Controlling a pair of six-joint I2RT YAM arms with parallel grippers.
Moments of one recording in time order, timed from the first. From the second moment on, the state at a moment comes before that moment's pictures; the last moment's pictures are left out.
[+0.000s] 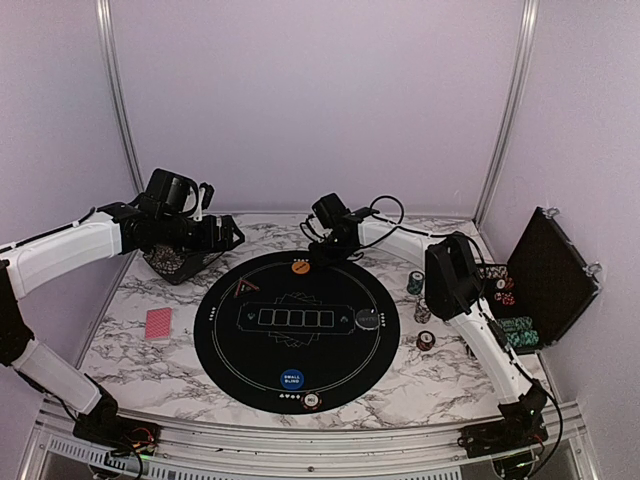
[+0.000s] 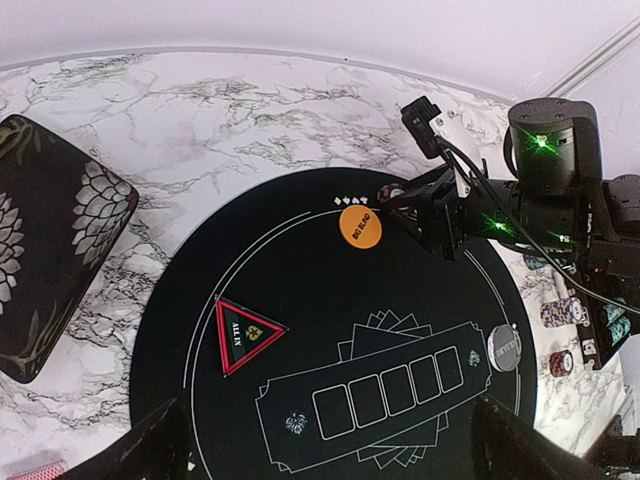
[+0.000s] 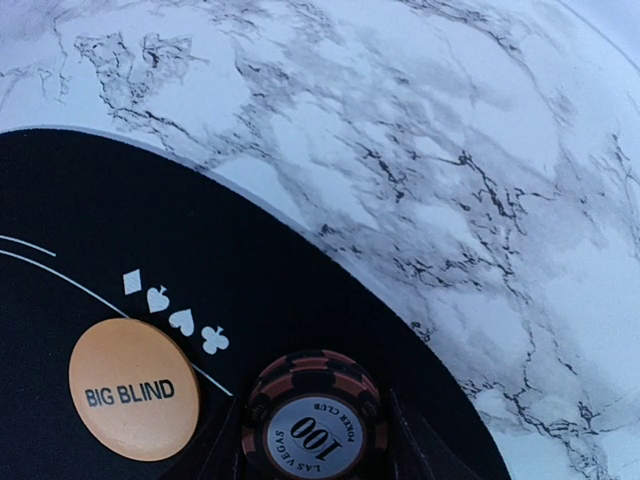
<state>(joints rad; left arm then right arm) -0.48 1.45 1.16 -0.42 0.11 -0.44 0.64 2.67 2.41 -0.71 0.07 0.10</state>
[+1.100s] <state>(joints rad) -0.47 1.45 1.16 -0.42 0.11 -0.44 0.63 2.67 2.41 -0.71 0.06 0.10</state>
